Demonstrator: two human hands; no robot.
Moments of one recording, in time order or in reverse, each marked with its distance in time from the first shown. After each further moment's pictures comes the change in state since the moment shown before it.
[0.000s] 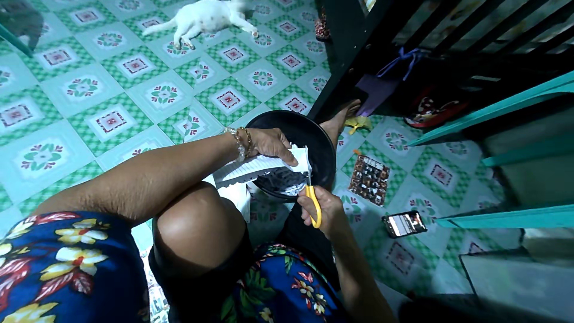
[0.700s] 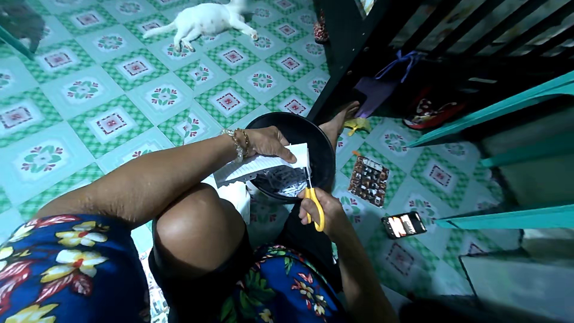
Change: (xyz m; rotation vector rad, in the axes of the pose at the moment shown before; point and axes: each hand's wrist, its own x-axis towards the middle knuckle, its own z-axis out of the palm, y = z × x) left_hand 0.001 -0.003 -0.003 -0.054 0.051 0.017; right_hand 0.000 -0.005 -0.009 -0.009 -0.105 0.071
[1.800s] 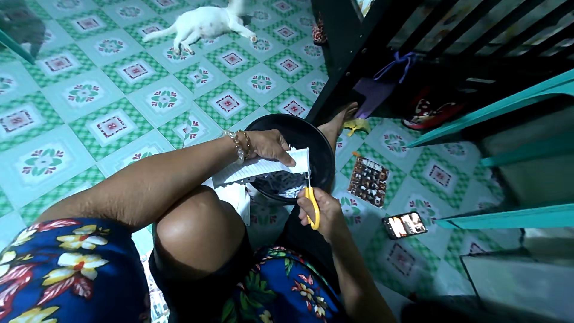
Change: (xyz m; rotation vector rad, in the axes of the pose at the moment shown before) left_hand -0.001 0.003 0.001 0.110 -0.033 0.018; right_hand 0.000 0.003 0.011 0.021 0.121 -0.078
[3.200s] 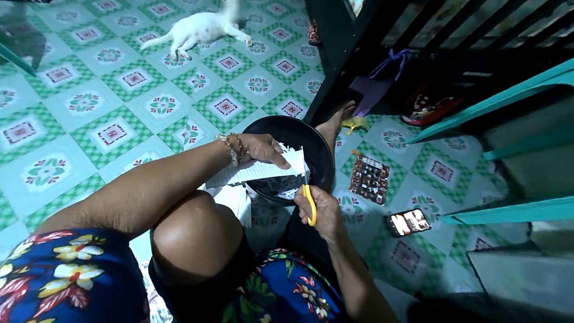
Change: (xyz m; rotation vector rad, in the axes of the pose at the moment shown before) left_hand -0.002 -0.004 -0.003 -0.036 -0.025 -0.066; right_hand 0.006 0.007 0.004 0.081 0.050 -0.006
